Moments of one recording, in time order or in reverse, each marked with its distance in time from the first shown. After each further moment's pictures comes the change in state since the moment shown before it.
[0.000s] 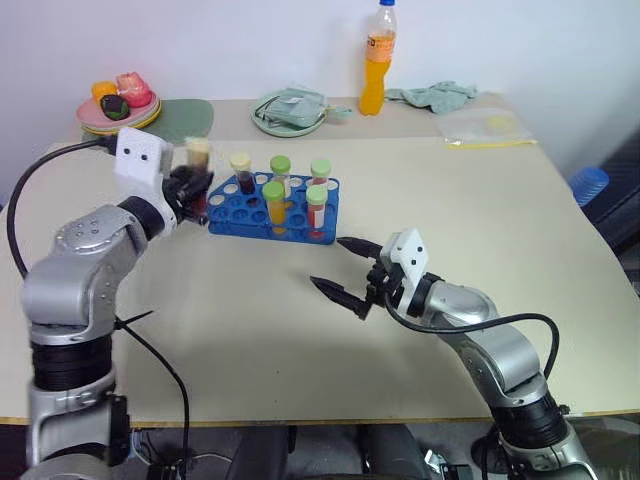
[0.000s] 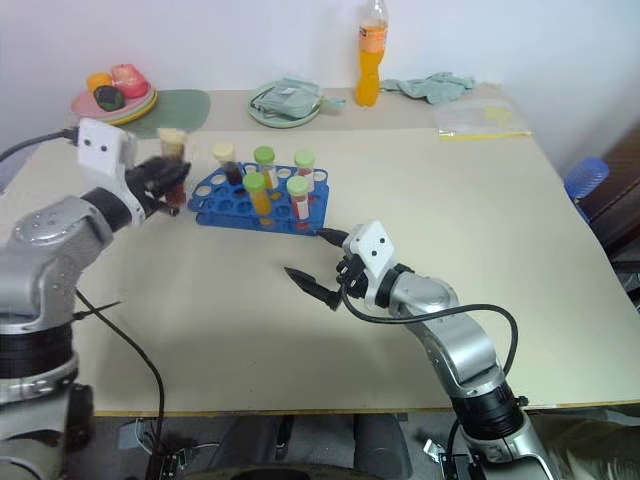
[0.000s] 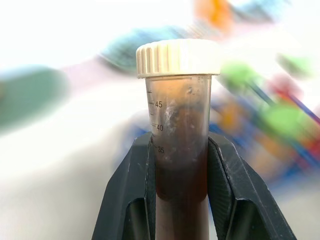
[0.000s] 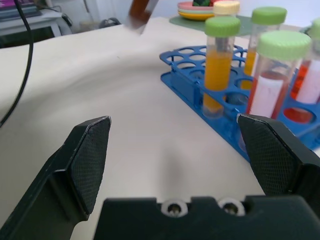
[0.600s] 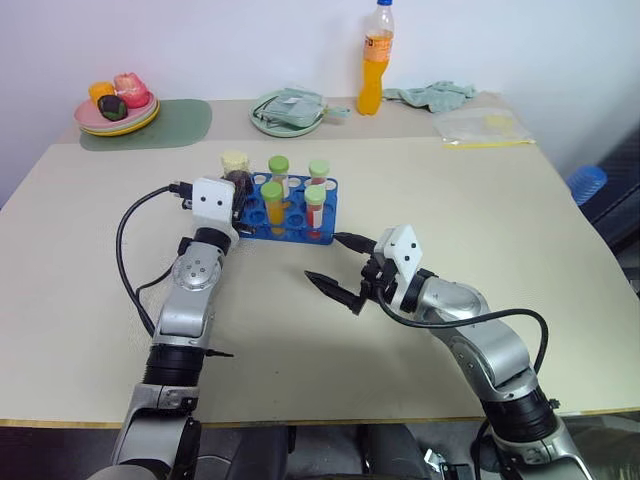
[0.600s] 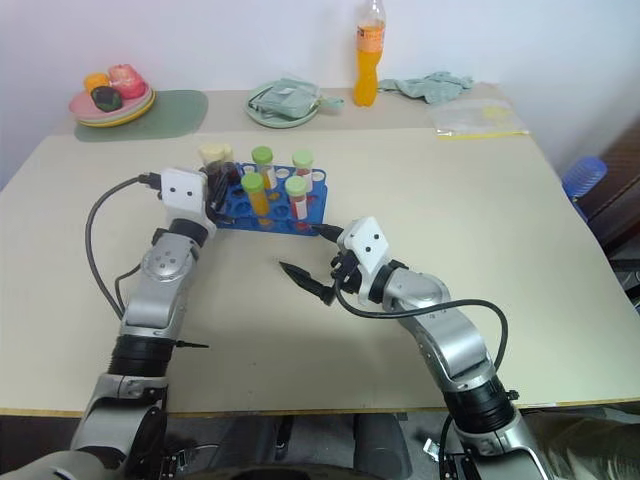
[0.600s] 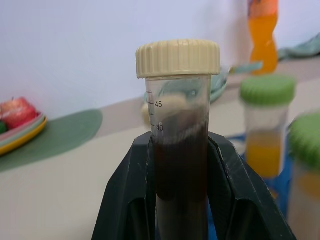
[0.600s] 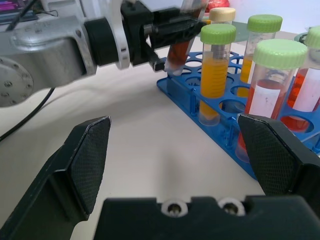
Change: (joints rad) left arm 0.039 -0.234 -0.195 0.386 0.282 -0.636 0.178; right arm -0.009 0.017 0.013 0.020 -0.021 -0.018 -0.026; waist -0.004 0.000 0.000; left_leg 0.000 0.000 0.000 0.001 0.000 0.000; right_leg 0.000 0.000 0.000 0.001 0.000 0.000
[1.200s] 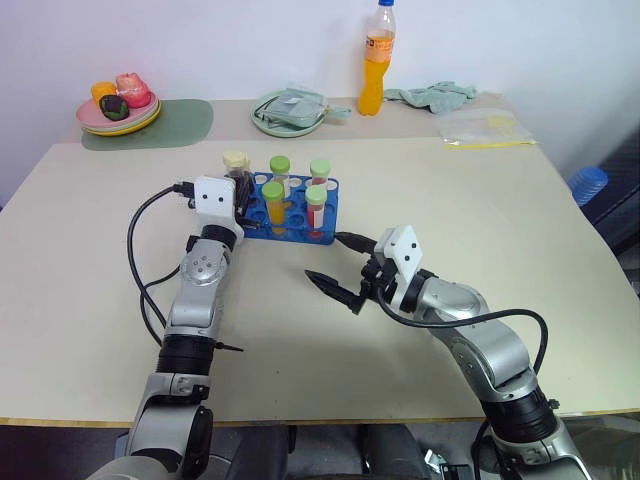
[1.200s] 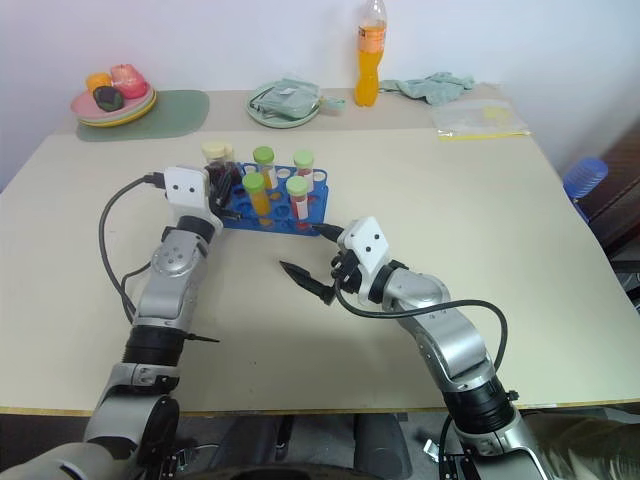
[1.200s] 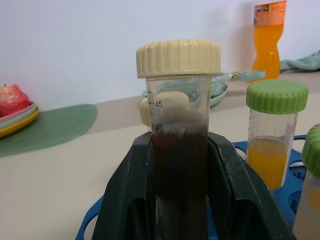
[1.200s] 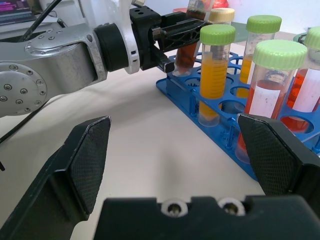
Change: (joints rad) left arm -0.051 -0.059 0.034 0.131 -0.035 -0.105 -0.010; right arm 0.001 0.000 0.000 0.000 0.001 0.000 -0.003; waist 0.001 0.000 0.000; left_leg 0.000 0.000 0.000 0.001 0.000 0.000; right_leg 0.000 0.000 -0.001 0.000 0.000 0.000
